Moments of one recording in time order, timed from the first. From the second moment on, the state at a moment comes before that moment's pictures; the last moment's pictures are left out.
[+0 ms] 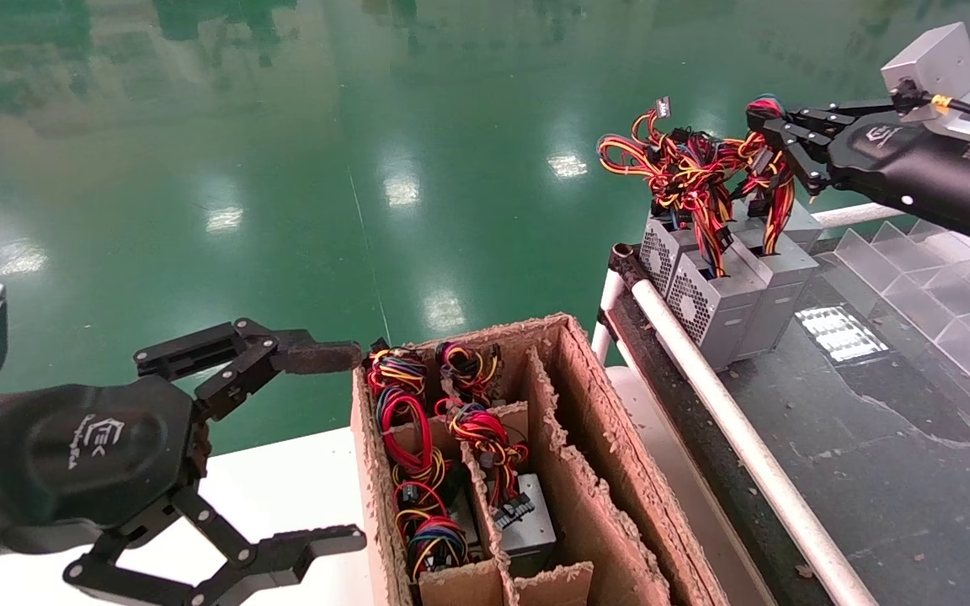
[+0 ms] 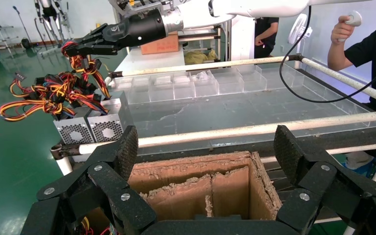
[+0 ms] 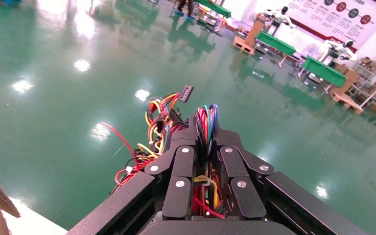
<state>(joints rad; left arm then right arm) -1.09 0.59 0.32 -1.28 0.70 1.48 -0.16 1.78 -0.95 -0.63 0.02 -0.90 -1.15 -0.53</state>
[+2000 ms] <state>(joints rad) -1.09 0.59 0.33 -1.28 0.70 1.48 -0.16 1.57 -0.80 -0.48 0.39 -0.79 -1.31 -0.23</state>
